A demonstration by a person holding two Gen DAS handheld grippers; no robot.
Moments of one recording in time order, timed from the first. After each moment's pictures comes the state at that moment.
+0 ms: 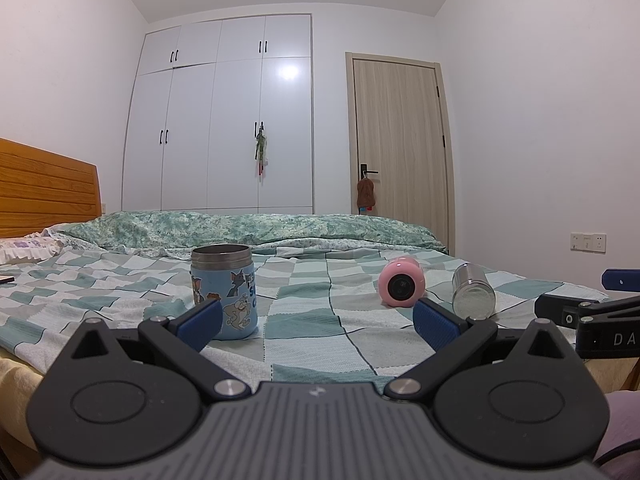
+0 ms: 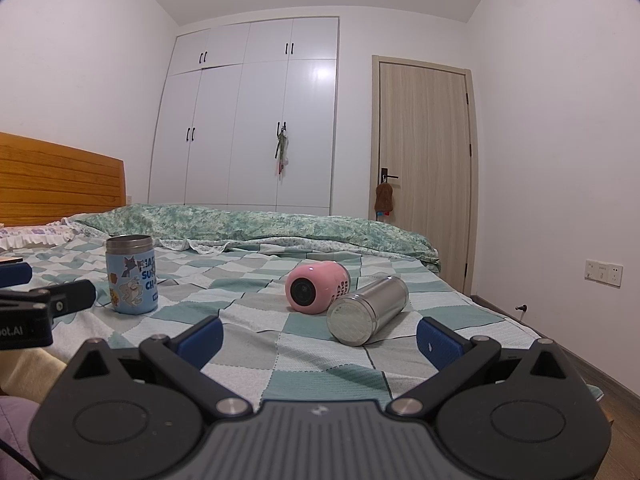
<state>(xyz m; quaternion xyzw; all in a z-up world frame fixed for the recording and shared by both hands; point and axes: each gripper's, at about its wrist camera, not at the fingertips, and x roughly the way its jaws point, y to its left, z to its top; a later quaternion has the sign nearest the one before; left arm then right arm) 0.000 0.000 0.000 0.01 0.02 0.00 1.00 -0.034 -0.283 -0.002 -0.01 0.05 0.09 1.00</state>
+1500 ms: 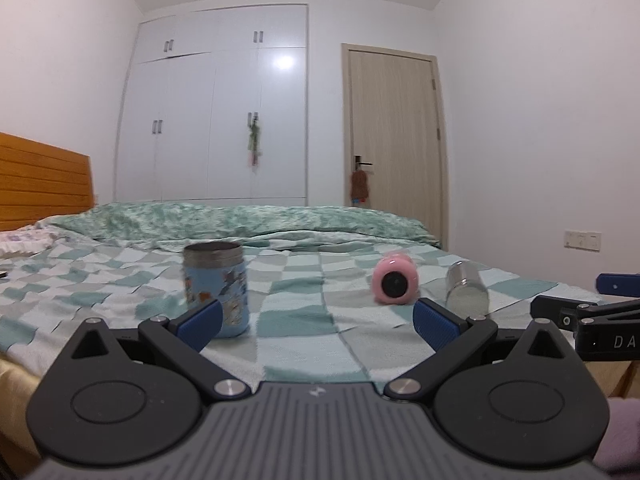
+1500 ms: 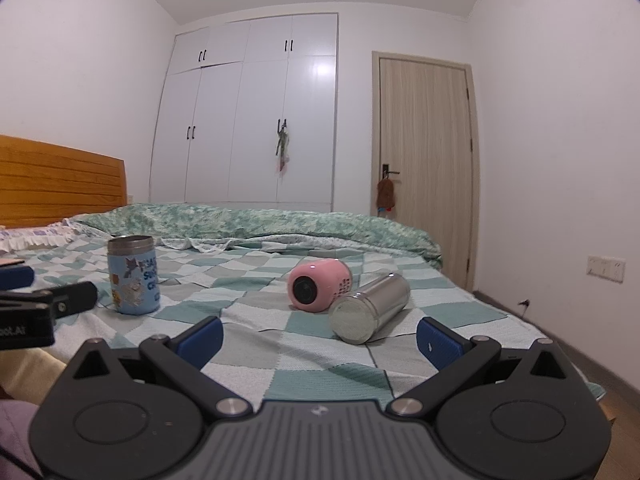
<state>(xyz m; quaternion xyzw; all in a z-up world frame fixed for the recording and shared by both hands) 0.020 0.004 0.014 0.01 0.04 -0.02 1.00 -0.028 -0.288 0.004 0.00 0.06 0.10 0.99</state>
